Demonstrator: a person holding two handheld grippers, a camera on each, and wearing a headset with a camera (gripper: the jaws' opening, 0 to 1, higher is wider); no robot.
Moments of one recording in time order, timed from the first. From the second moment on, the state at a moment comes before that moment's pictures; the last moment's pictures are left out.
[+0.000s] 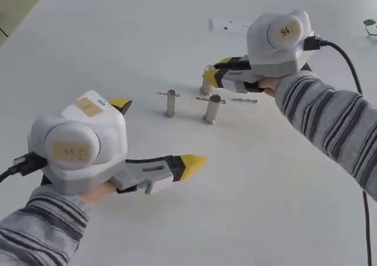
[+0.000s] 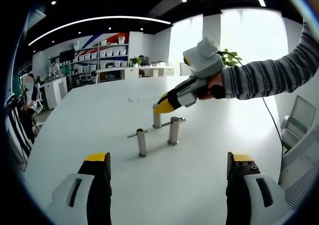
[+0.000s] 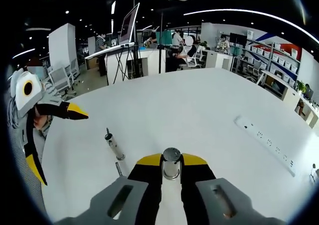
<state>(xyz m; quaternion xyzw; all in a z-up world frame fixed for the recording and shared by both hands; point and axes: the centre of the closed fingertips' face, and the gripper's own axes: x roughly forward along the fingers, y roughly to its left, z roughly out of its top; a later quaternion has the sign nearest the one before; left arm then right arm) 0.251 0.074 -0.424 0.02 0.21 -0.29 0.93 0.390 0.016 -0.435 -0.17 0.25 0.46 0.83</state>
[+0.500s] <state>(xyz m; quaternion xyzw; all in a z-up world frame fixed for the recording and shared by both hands) 0.246 0.067 -0.416 0.03 0.20 -0.30 0.93 0.365 -0.045 -0.436 -0.18 0.27 0.42 0.85</state>
